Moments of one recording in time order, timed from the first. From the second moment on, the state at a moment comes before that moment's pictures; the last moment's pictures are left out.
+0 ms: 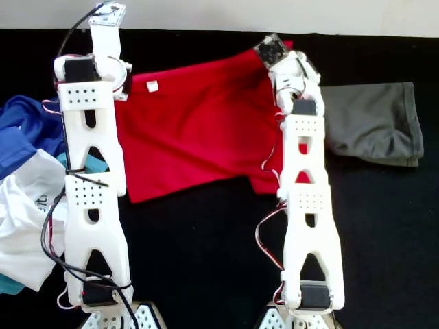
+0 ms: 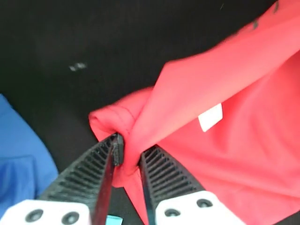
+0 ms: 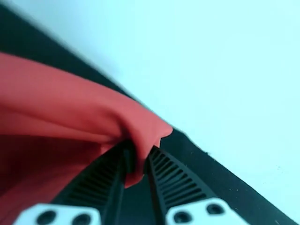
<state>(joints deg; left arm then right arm) -13.3 59.7 -92.9 96.0 -9.5 -2.4 85.8 -95.1 30.5 39.7</state>
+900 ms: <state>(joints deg) -14.6 -5.8 -52.6 101.0 -9.5 0.5 27.4 -95.3 93.1 23.5</state>
